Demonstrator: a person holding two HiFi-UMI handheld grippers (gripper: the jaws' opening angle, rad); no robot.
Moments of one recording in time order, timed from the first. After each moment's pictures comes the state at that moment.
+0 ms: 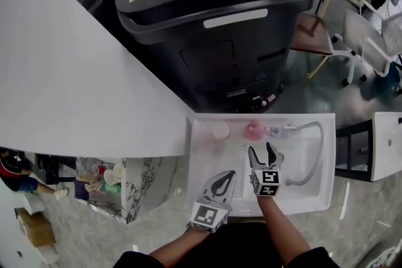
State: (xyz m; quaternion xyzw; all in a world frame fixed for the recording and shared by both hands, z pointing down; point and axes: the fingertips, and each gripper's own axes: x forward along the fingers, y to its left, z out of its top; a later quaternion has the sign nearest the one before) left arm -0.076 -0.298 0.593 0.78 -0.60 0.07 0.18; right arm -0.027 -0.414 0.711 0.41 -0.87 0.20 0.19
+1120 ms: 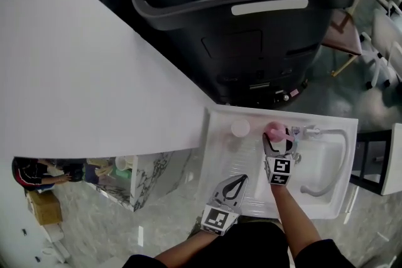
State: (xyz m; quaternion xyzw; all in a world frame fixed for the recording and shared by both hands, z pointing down) left arm -0.082 -0.283 0.639 0.75 -0.62 0.10 0.22; right arm -0.063 -0.463 0.750 0.39 -0.89 0.13 0.18
